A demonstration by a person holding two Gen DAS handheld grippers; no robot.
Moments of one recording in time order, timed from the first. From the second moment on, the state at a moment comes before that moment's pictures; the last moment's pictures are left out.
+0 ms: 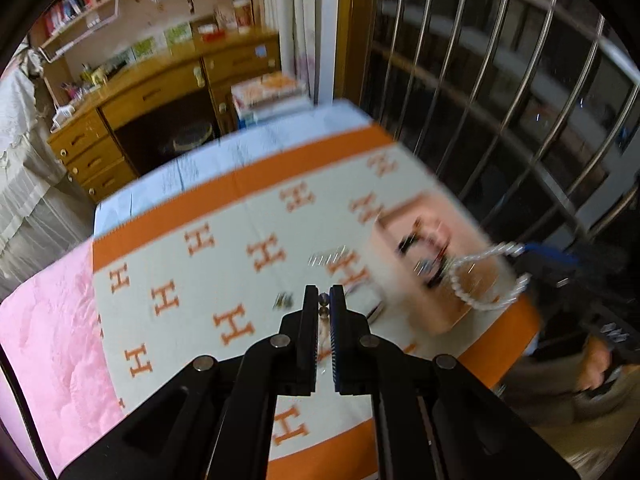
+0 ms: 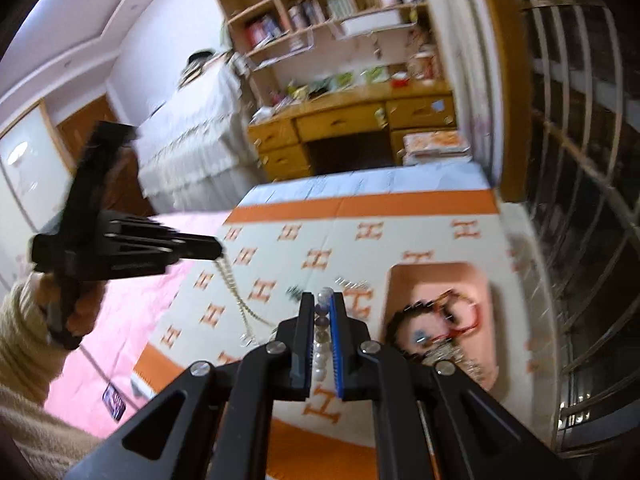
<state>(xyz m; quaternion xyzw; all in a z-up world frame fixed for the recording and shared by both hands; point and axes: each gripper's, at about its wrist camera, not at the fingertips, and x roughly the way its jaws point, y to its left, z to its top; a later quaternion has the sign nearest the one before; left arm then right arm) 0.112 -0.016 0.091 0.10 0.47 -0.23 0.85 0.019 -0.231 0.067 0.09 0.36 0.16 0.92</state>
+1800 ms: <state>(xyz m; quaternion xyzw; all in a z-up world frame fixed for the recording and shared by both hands) 0.089 -0.144 0.065 0.05 0.48 -0.36 0.80 0.025 -0.287 -0.003 0.15 0.41 0.08 0.90</state>
